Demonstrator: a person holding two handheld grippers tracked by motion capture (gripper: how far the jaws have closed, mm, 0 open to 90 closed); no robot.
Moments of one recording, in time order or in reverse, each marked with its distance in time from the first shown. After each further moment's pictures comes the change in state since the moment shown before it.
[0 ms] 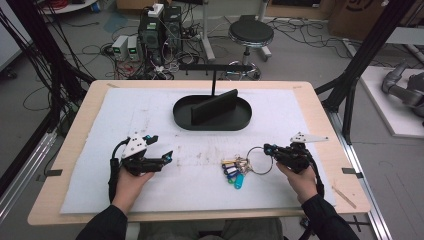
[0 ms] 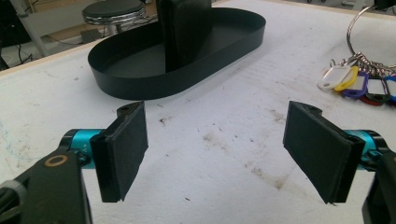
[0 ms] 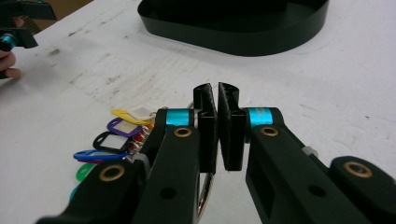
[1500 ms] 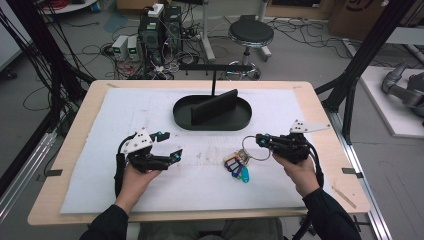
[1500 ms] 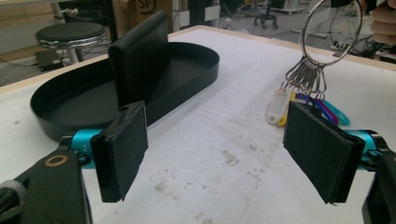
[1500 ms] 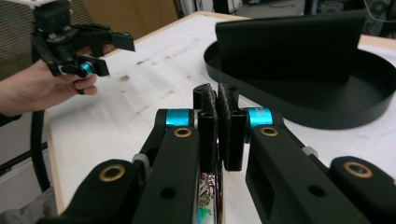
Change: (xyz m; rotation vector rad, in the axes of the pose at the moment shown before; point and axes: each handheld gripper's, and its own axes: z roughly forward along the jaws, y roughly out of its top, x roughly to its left) left arm -0.013 0.025 0.011 -0.092 -0.170 -0.009; right arm 0.027 0.048 -0.011 -0.085 0.195 -0.123
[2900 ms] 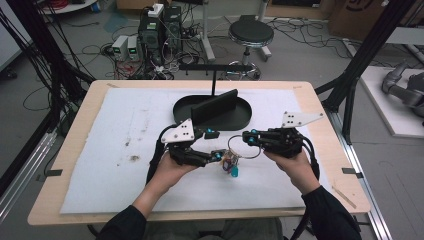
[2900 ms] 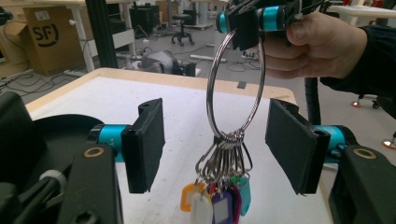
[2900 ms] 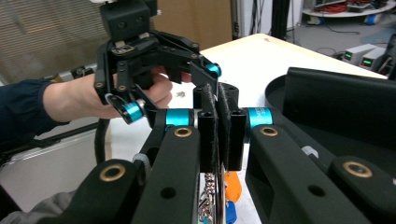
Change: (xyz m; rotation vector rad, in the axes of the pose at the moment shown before) left arm -0.055 0.064 0.073 -0.061 -0.350 0.088; right arm 0.030 0.040 0.011 -0.020 0.213 -0.138
